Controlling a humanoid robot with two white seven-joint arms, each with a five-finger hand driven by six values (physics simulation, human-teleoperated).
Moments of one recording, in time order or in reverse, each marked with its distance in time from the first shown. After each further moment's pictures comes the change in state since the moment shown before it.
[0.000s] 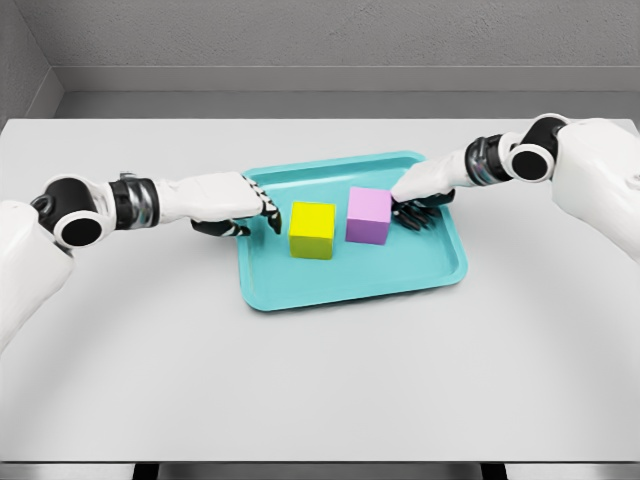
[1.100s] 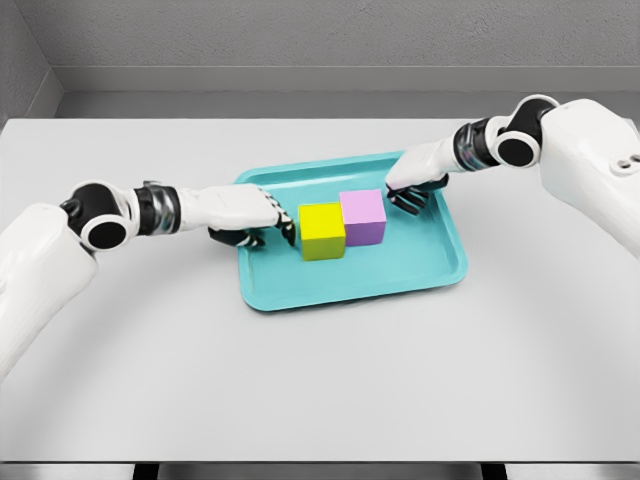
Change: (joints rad) left arm -0.021 -0.044 -0.048 0.053 -0.006 0.001 0.000; right arm -0.040 0.035 -0.005 0.012 0.109 0.015 0.000
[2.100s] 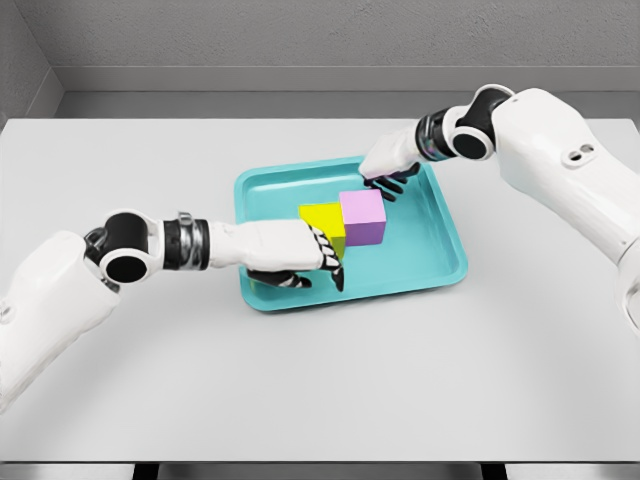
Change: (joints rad) left arm 0.072 -0.004 -0.077 -0.209 0.140 -0.001 0.000; right arm -0.037 0.103 0.028 0.005 0.096 0.100 0.000
